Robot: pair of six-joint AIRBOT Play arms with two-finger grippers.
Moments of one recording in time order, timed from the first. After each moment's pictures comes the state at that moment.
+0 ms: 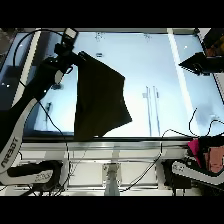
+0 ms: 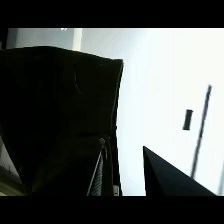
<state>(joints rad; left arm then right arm) -0.27 -1.44 1.30 1.69 -0.14 -1.32 -0.37 -1.31 1.51 -0.78 1.37 1.27</state>
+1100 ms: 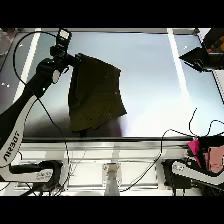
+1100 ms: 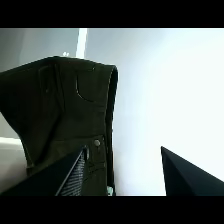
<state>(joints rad) -0.22 -1.47 1.30 1.75 -0.23 -1.33 -0.37 -1.31 1.51 -0.76 1.29 1.28</state>
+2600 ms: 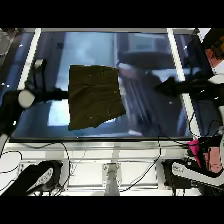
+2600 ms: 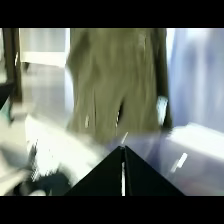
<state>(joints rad) -0.09 -0.87 0.78 1.32 -0.85 -1.52 -0.22 -1.33 1.01 -0.53 1.38 1.11</state>
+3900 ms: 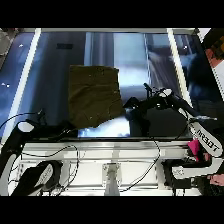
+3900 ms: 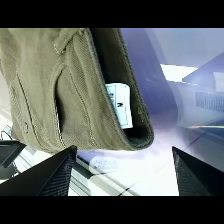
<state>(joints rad) 0.20 -0.85 0.34 0.91 -1.02 -1.50 0.16 -1.54 0.90 -0.57 0.99 1.30</state>
